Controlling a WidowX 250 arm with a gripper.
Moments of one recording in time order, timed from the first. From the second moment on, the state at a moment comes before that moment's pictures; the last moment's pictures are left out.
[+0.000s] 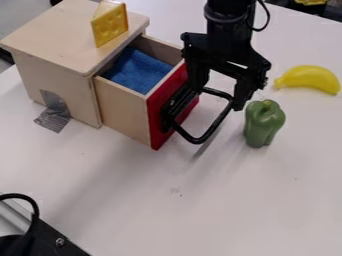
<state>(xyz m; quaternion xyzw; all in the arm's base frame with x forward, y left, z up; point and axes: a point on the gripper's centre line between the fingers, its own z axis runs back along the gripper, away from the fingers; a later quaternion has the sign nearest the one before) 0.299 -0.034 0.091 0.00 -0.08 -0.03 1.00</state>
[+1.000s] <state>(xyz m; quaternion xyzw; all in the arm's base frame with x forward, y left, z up) 0.344 -0.080 0.092 -0.03 -0.08 -0.06 0.99</state>
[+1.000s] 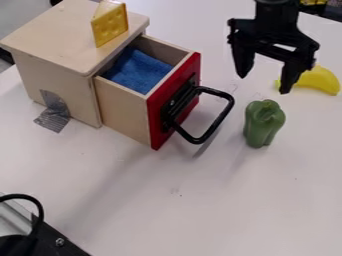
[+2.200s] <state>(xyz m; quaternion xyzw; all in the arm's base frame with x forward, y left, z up) 0.341 -0.102 0.063 -0.01 -0.06 -0.10 0.99</state>
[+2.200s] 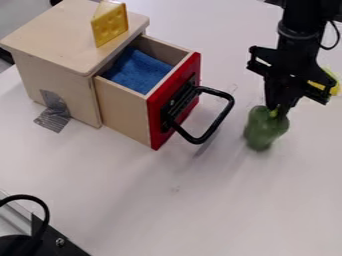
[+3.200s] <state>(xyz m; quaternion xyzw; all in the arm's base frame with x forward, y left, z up) 0.343 -0.099 0.070 -0.02 -0.06 -0.09 0.99</state>
